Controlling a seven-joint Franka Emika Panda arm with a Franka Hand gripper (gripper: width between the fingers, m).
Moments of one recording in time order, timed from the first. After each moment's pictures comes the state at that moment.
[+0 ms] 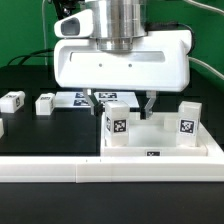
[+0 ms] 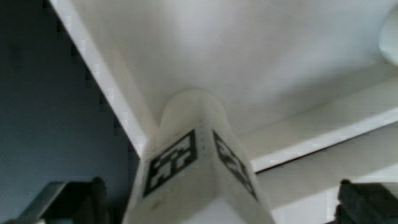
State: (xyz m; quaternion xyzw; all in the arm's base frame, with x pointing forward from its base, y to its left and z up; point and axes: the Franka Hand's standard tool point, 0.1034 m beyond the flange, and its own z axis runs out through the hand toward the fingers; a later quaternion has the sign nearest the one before) arm 0.598 0.010 0.071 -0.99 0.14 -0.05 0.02
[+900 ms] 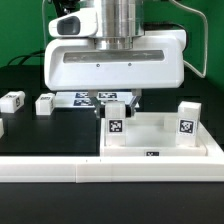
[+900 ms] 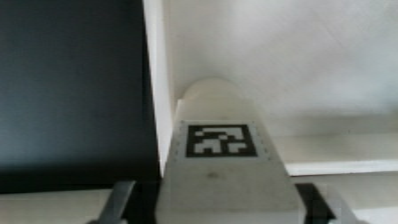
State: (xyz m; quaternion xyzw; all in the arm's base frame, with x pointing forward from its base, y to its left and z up) arm 0.599 0.001 0.071 -1.00 0.04 -0.05 0.02
